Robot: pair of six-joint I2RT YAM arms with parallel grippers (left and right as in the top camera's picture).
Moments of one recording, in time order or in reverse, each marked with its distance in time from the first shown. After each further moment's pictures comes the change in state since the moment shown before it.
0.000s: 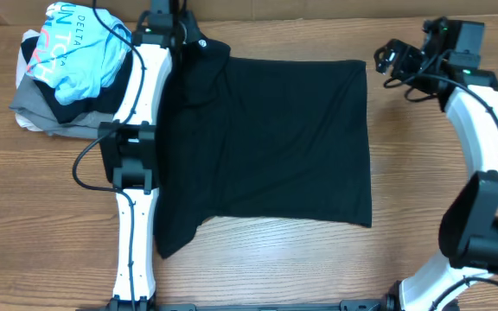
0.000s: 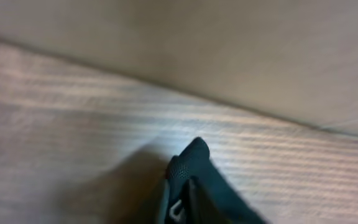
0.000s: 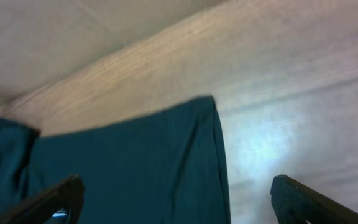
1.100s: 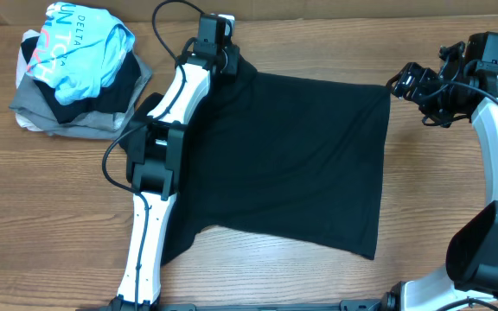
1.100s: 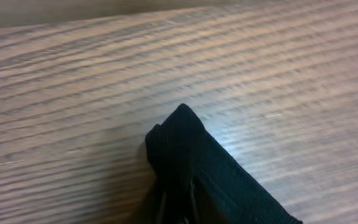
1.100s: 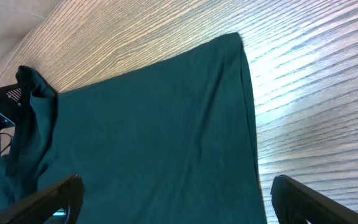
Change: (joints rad) left arm -0.158 -0.041 -0.315 0.255 -0.018 0.292; right arm -0.093 -0.137 0.000 -0.438 -0.078 0.000
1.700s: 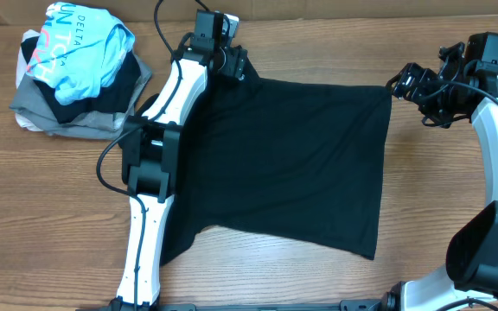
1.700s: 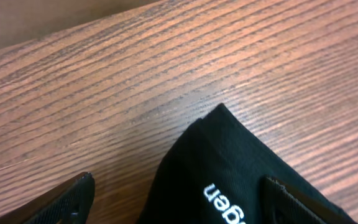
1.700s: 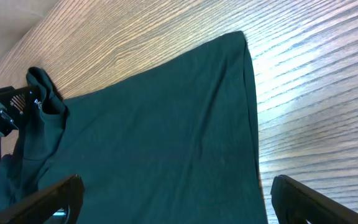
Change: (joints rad) left arm -0.002 -0.055 -0.013 -0.094 0.050 0.169; right arm 0.000 0.000 0.000 -0.005 -0.002 0.000
